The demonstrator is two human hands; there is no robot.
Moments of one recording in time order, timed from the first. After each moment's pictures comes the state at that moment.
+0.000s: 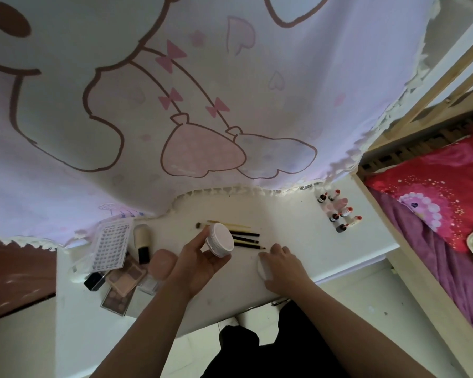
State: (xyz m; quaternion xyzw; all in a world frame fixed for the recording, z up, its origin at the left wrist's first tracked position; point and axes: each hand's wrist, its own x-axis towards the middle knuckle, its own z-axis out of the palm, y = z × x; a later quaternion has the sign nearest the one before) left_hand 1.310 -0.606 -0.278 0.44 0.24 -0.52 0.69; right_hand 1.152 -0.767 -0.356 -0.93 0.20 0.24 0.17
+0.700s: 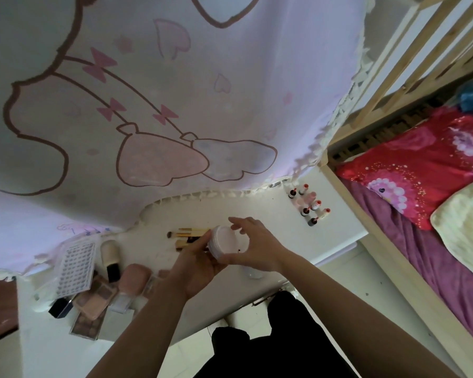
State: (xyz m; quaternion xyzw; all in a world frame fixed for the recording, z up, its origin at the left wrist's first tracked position) left_hand 1.288 -0.656 -0.283 0.43 0.16 -0.59 0.66; right_hand 1.175 -0.807 -0.282 -0.84 0.25 0.09 0.47
